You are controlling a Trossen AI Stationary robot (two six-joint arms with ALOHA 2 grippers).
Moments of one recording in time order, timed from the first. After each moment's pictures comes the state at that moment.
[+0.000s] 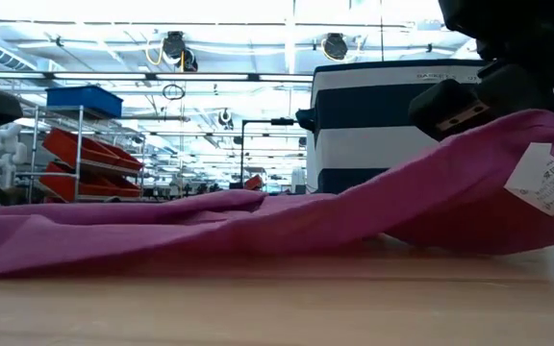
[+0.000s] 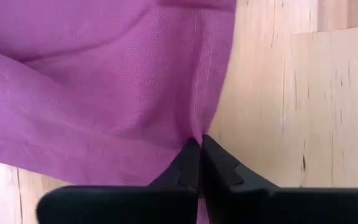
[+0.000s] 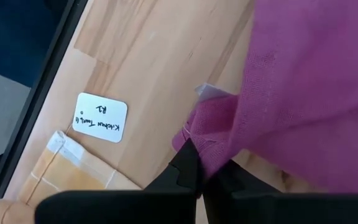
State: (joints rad) left arm -0.85 1.80 0.97 -0.61 -0.29 -0.75; right arm 0.47 1.67 0.95 -0.49 -0.24 0.12
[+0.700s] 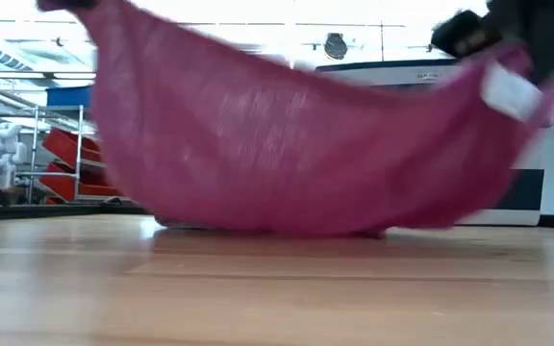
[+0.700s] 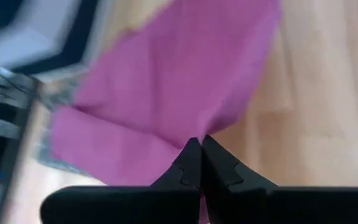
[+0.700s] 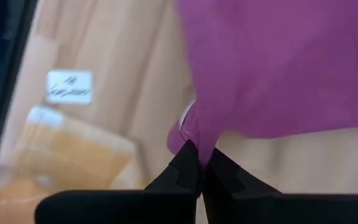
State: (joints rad) left arm -0.84 1.61 1.28 -0.99 -0.80 -0.61; right arm 0.50 1.45 1.06 -0.89 0.03 0.24
